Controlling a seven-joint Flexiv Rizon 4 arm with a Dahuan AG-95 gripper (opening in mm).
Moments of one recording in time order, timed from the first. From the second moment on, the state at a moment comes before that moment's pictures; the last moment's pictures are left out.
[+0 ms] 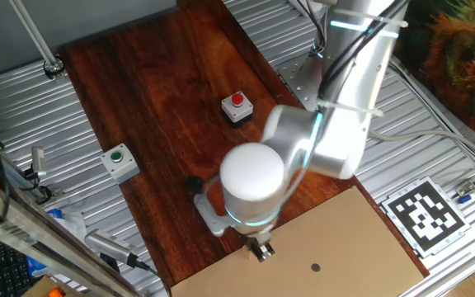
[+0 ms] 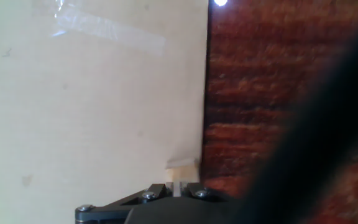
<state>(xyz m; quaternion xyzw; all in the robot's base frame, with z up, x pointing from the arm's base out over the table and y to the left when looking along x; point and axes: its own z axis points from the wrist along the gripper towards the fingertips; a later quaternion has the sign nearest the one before) 0.482 0.370 0.063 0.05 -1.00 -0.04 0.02</state>
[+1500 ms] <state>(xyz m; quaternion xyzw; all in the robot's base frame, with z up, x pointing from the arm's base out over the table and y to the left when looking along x) 0.488 0.372 0.030 0.05 -1.00 -0.03 0.02</state>
